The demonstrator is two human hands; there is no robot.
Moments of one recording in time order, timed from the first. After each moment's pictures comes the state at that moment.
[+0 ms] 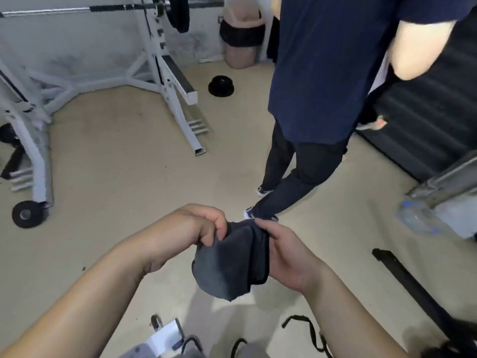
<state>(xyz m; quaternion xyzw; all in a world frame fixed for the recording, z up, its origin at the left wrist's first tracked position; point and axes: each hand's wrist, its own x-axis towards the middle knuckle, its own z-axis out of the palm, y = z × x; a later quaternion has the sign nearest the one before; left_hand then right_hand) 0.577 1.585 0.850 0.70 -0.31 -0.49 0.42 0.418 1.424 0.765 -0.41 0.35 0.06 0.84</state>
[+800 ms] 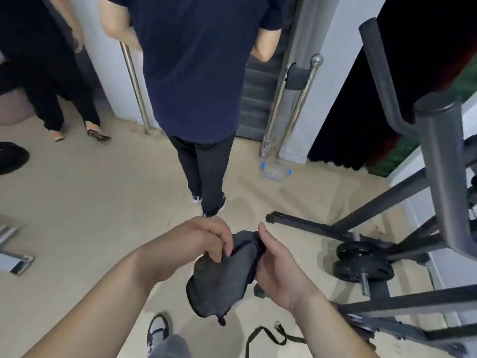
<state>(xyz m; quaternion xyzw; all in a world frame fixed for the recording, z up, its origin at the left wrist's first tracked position) 0.439 1.181 0.850 0.50 -0.58 -0.62 0.18 0.228 1.197 0.769 -0.31 0.47 -0.32 0.76</state>
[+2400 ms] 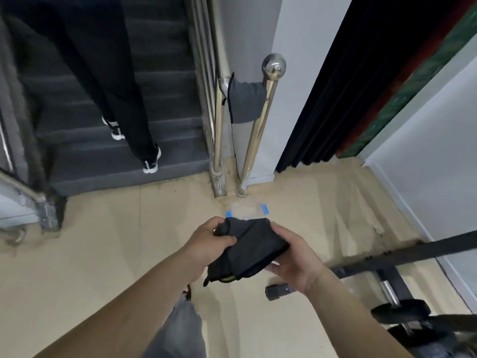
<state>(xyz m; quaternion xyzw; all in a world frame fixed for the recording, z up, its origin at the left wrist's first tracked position) 0.273 0.275 0.668 0.54 -0.49 -0.68 0.08 0.093 0.391 0.673 0.00 0.60 -0.50 0.62</state>
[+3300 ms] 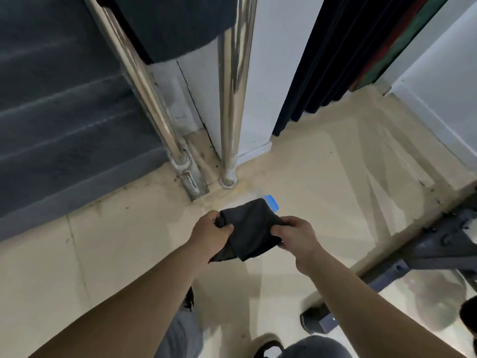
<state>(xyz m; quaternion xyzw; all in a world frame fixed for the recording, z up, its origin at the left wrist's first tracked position) 0.050 -0.005 0.252 0.54 -0.65 -0.54 -0.08 -0.094 0.142 0.268 0.06 0.78 -0.42 0.46</state>
